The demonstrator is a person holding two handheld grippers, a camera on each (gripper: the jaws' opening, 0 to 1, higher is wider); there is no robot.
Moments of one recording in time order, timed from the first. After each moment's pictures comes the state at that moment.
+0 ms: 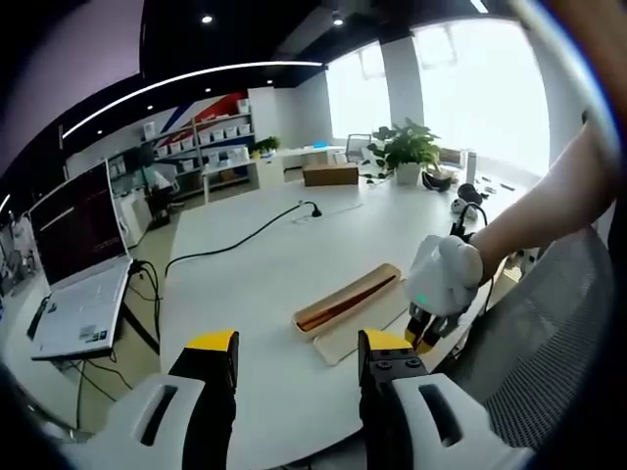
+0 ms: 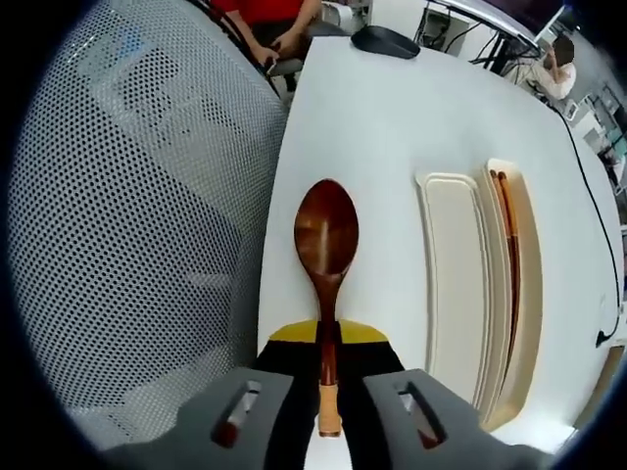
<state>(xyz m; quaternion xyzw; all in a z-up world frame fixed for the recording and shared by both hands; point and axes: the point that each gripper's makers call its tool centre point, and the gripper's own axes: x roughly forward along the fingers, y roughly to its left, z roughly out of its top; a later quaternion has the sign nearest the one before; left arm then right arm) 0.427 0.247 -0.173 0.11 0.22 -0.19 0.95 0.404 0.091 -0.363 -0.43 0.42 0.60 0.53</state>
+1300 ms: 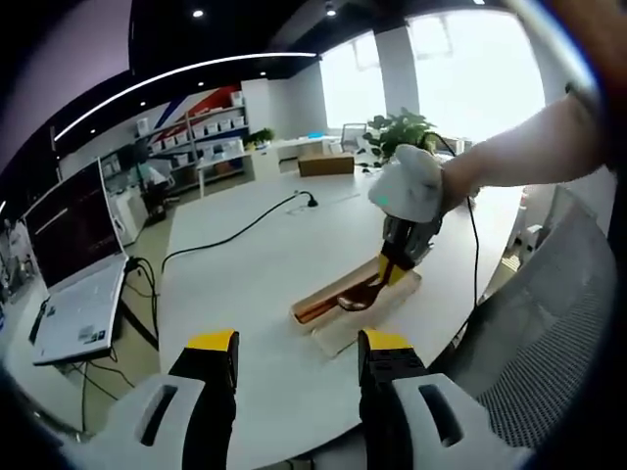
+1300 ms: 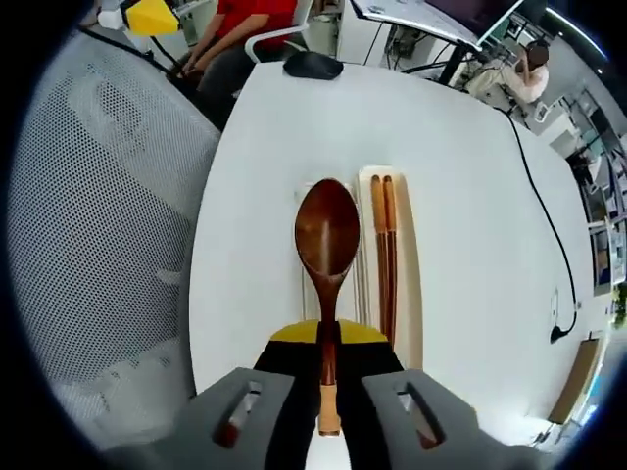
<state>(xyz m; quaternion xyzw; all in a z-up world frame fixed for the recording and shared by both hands) 0.426 0.245 -0.180 0.13 0.24 -0.20 0.94 0.500 0.077 -0.305 -0.45 0.39 0.56 0.57</state>
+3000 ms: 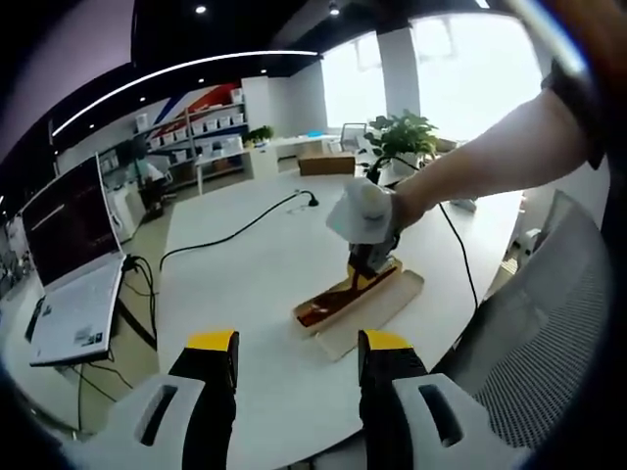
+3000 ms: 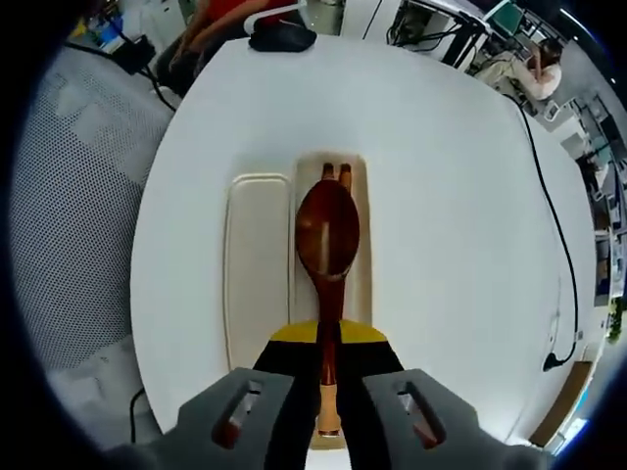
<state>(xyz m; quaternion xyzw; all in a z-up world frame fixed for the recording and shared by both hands) 0.435 0.249 -0.179 0.12 0.25 -0.21 0.94 0.547 0.101 -0.342 -0.48 0.40 0.56 0.54</state>
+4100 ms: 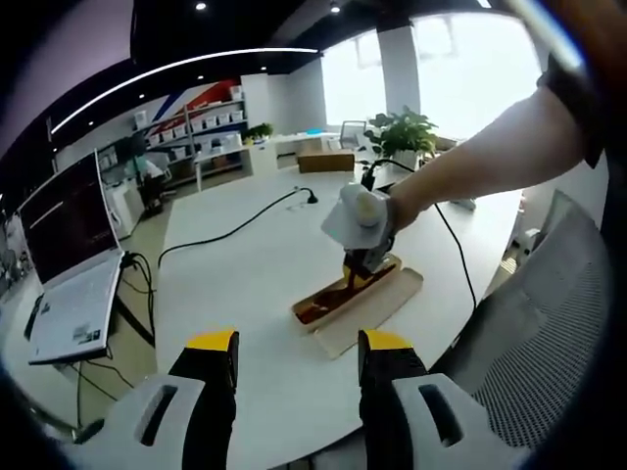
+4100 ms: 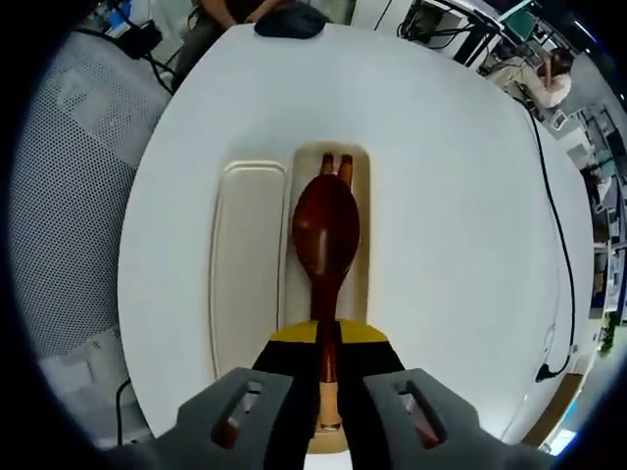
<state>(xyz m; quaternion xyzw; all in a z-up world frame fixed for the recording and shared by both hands) 0.434 0.249 -0.183 0.12 0.26 -0.21 0.94 0.557 0.100 -0.353 -0.51 0.39 0.55 0.53</state>
